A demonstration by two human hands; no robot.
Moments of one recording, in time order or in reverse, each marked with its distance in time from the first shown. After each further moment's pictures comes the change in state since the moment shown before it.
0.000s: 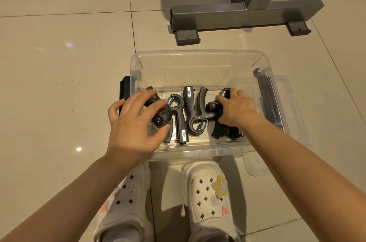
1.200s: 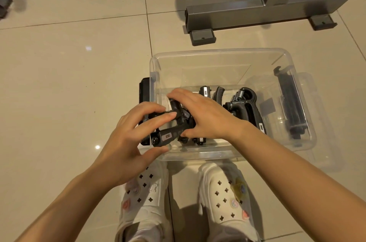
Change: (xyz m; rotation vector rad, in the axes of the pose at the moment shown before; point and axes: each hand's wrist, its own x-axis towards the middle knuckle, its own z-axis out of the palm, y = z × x) left_hand -0.022 -0.023 -0.049 -0.323 -0.152 0.201; right_hand -0.030 -0.089 -0.035 0.568 0.323 -0.786
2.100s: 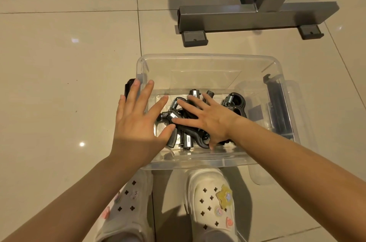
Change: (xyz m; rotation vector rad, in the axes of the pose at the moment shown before) left_hand 0.043 -0.010 0.054 0.367 0.107 -0.300; right_hand -0.011 0.058 -0.005 -0.795 -0.558 -0.097
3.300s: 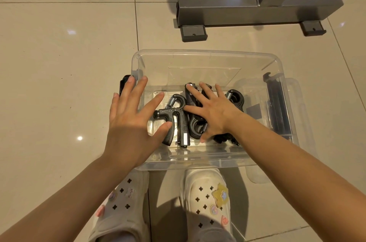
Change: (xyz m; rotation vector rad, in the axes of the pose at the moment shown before) left_hand -0.001 -0.004 0.004 -0.086 0.092 0.064; right_hand 0.003 0.016 0.013 0.120 -0.008 0.205
